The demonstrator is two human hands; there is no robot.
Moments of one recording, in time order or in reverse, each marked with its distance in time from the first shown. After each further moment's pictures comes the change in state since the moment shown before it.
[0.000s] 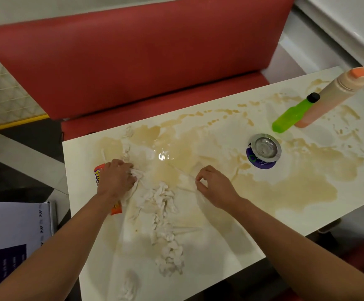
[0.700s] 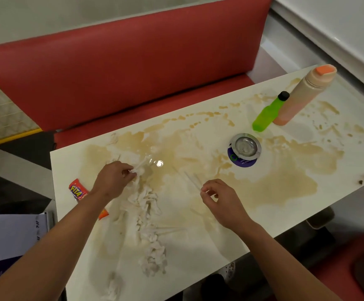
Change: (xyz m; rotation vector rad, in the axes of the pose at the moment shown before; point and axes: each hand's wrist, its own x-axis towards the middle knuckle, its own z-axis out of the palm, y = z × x) left_hand -0.014 0.065 -0.034 -0.196 0.046 0.118; right_hand -0.087 0.026 -0.044 0.406 0.142 0.101
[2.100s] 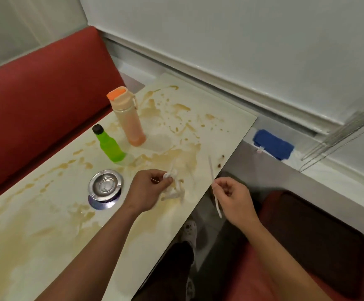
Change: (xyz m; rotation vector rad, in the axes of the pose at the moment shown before) left_hand 0.006 0.537 0.184 -0.515 -0.355 0.368; right_hand -0.126 0.240 -0.342 0.368 0.639 0.339
